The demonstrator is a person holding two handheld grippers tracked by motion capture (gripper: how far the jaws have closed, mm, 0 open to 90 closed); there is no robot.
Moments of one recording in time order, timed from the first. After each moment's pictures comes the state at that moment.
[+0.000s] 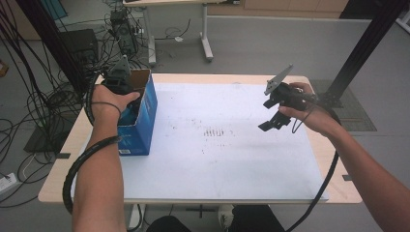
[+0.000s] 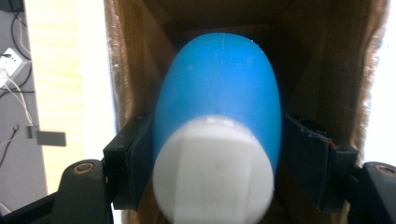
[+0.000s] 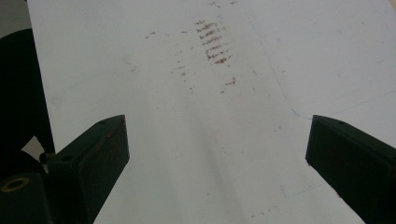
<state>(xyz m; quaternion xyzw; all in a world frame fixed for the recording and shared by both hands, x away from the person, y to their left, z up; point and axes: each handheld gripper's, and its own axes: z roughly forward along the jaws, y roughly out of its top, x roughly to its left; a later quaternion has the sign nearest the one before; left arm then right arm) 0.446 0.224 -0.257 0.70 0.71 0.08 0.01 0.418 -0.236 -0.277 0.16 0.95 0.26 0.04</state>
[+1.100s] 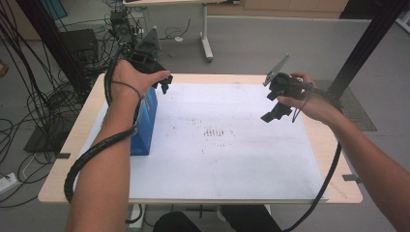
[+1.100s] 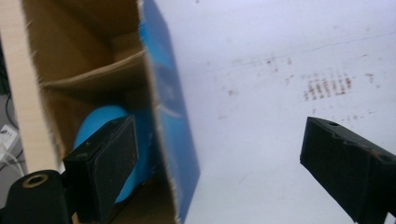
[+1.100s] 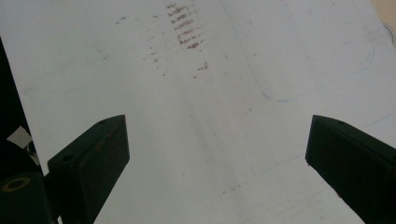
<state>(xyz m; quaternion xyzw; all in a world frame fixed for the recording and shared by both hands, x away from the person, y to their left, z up) 0.445 0.128 -0.188 0.77 0.62 0.11 0.08 0.443 -0.236 -0.260 0.18 0.96 0.21 0.06</state>
